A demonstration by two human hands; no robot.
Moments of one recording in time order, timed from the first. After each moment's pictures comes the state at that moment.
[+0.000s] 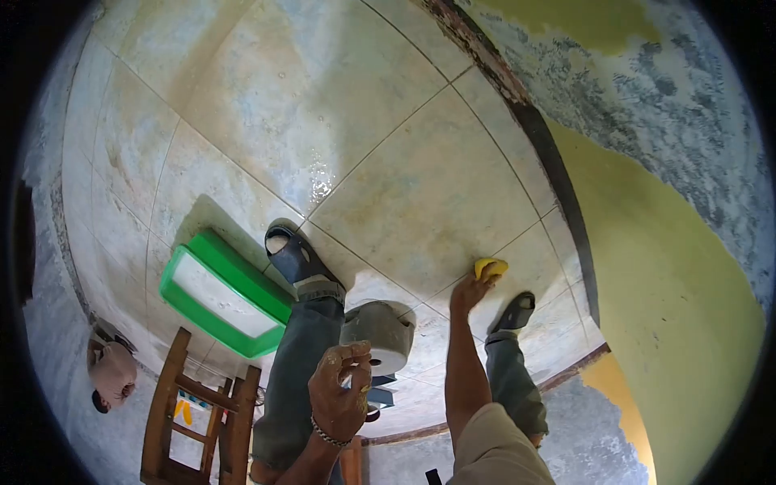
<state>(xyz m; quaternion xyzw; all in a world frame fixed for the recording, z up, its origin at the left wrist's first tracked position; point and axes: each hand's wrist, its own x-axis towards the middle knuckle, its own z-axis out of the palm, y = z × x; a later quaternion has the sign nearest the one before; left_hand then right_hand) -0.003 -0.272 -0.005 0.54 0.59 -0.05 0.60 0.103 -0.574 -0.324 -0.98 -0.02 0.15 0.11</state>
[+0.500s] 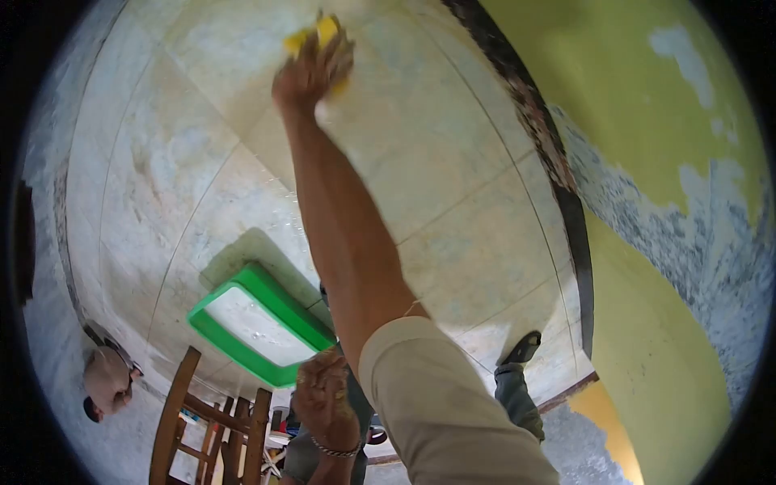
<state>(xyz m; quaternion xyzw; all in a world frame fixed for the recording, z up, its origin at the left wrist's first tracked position) -0.045 -0.149 -0.017 0.32 0.76 0.17 0.54 0.090 0.165 -0.337 -0.90 -0.28 0.08 0.32</state>
